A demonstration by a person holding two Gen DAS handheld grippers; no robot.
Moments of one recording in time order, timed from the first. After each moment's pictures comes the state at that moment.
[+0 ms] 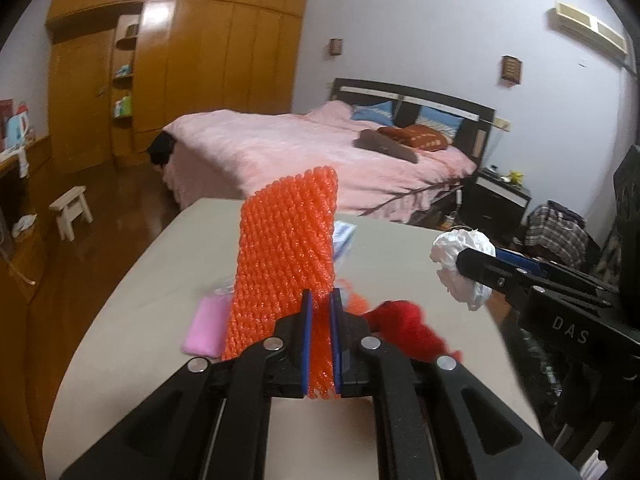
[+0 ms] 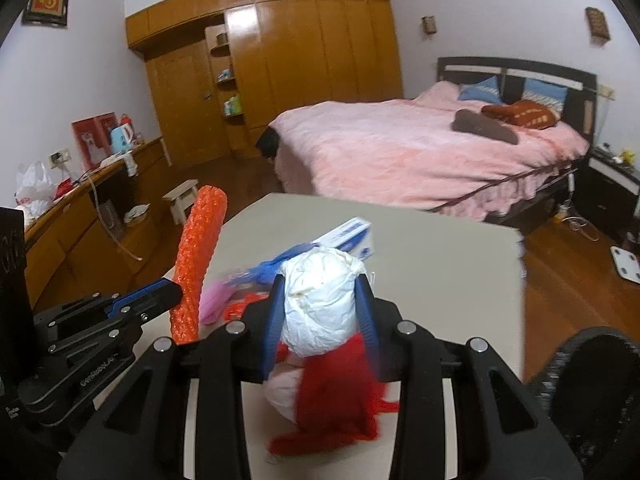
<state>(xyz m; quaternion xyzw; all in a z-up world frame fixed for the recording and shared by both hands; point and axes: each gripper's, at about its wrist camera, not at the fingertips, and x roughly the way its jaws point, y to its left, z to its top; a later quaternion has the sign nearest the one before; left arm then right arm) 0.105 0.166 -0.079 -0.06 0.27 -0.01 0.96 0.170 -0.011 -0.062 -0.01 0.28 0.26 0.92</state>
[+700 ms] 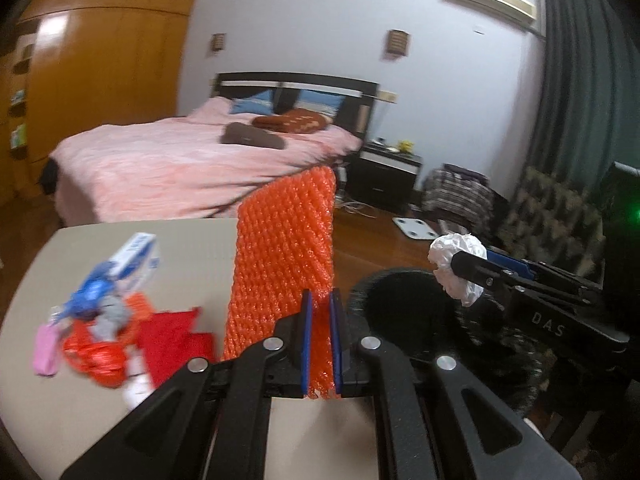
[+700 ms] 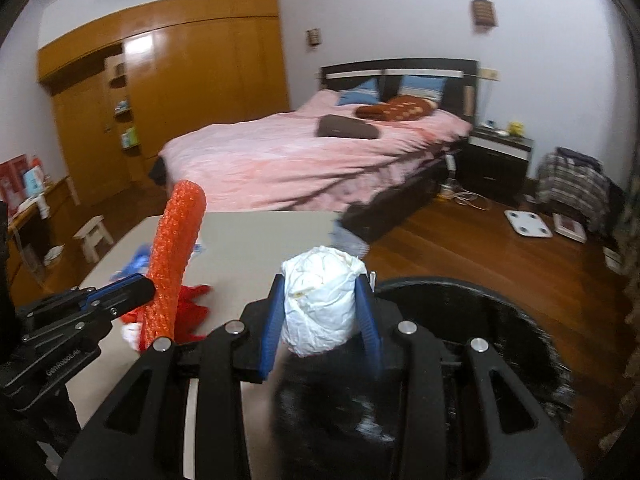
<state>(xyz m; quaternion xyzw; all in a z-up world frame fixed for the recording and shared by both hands) 0.114 -0.017 -0.063 -0.03 0.27 -0.21 0.94 0.109 -0.209 -0.059 0.02 0.28 0.06 0.96</state>
